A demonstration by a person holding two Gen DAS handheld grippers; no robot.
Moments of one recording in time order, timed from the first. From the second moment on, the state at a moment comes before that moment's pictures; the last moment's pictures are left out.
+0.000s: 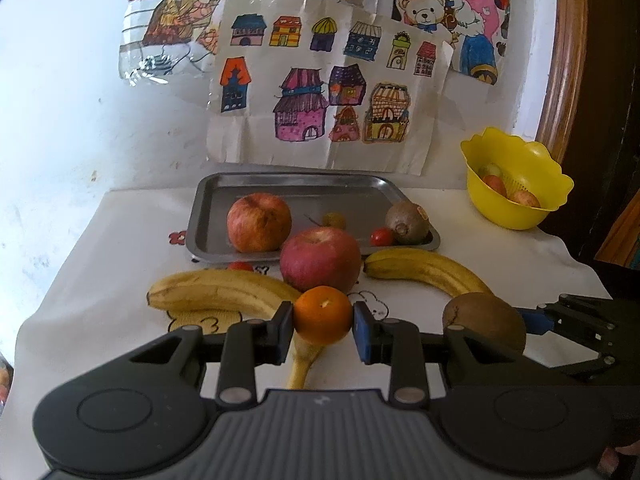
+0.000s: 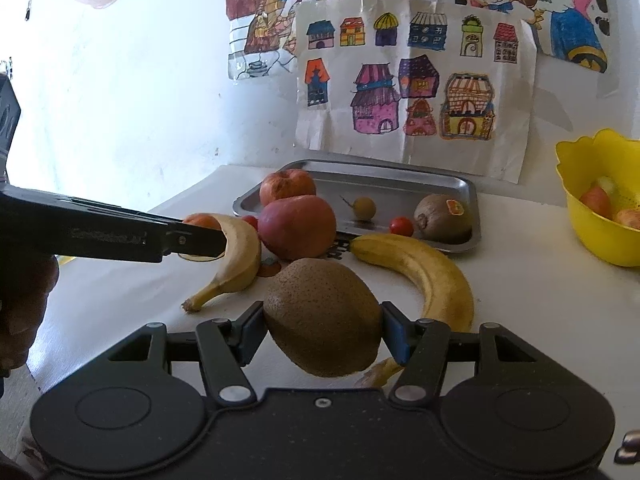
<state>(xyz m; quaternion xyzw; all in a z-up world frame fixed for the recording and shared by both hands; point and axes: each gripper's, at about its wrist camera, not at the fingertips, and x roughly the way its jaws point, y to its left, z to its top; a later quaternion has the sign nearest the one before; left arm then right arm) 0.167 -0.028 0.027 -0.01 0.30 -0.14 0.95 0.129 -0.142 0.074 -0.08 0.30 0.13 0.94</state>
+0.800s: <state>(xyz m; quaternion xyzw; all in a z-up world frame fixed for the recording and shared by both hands) 0.231 -0.038 0.039 -0.02 0.27 -0.14 0.95 0.177 -0.166 0.099 -0.06 0.27 0.11 0.95</state>
